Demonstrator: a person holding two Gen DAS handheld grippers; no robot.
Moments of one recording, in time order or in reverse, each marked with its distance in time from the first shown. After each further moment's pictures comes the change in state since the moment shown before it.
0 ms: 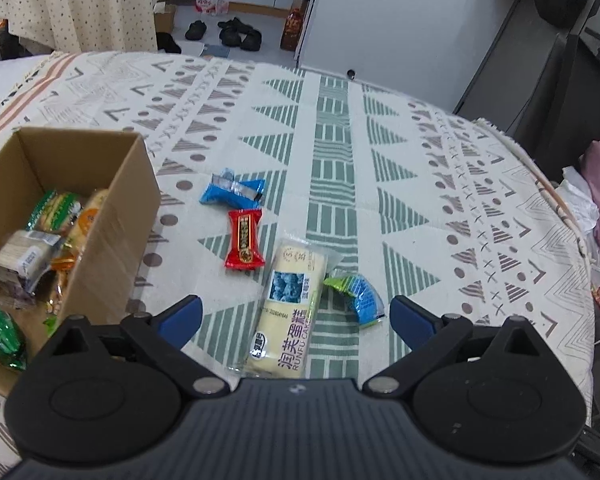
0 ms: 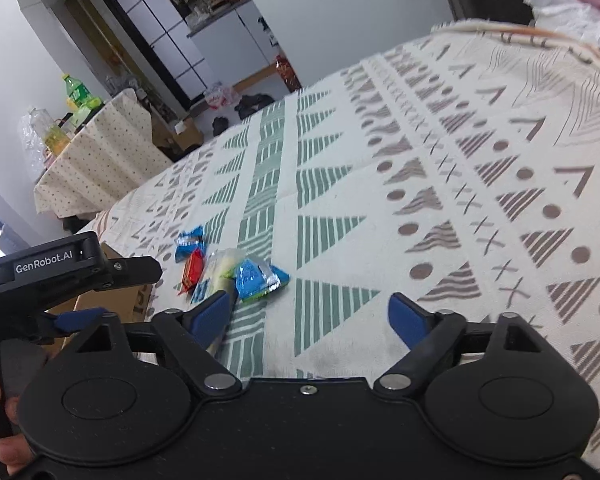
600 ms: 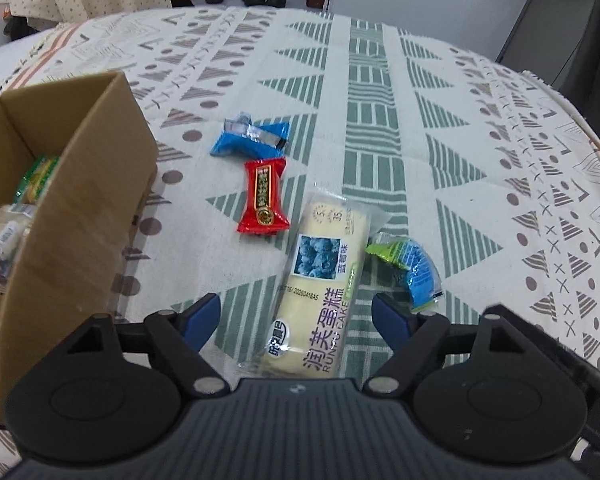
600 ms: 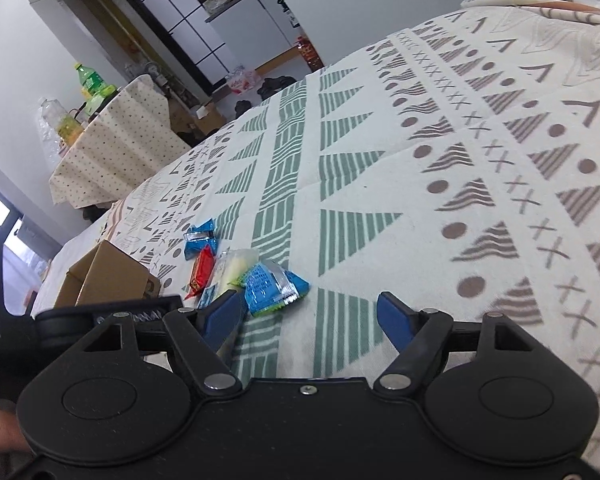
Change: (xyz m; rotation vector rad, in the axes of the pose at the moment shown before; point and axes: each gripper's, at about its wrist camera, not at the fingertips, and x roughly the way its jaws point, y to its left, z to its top) left arm 0.058 -0.003 -0.006 0.013 0.128 0.119; right arm 0.045 -0.001 0.012 -0.012 0.044 0.090
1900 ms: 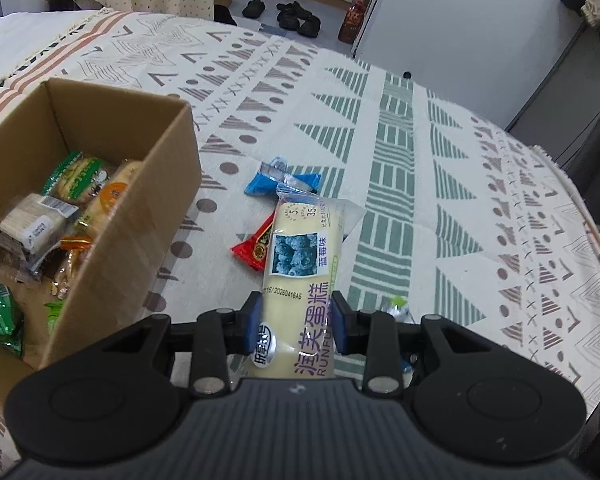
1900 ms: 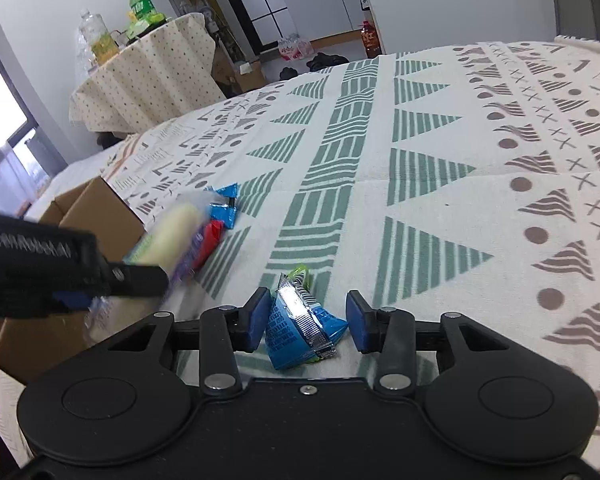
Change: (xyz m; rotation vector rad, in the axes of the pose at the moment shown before) left arm -0.031 0.031 0.015 -0.181 -0.093 -0.051; right arm 0.054 0.039 0.004 -0.271 0.063 -0.001
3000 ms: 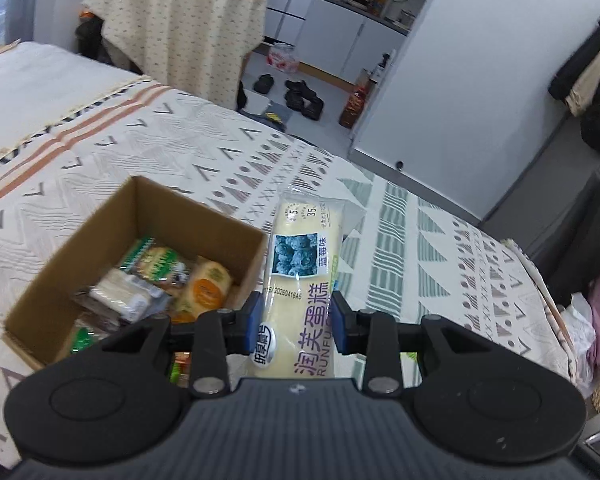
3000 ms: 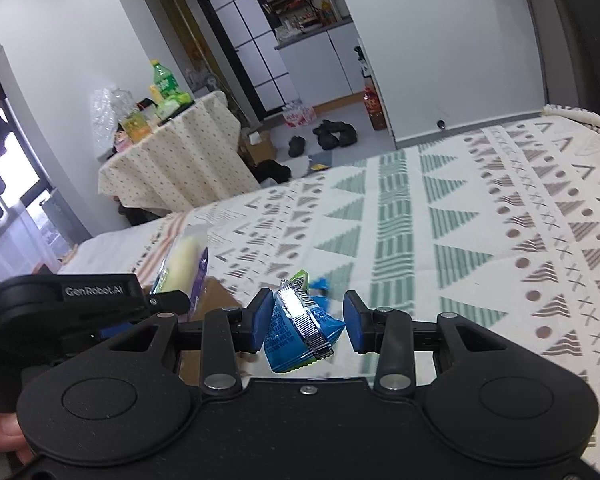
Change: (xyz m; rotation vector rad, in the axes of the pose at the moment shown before) left arm -0.098 0.061 0.024 -0.105 -0.227 -0.058; right arm -0.091 0.081 0.040 0.057 -0.197 0.023
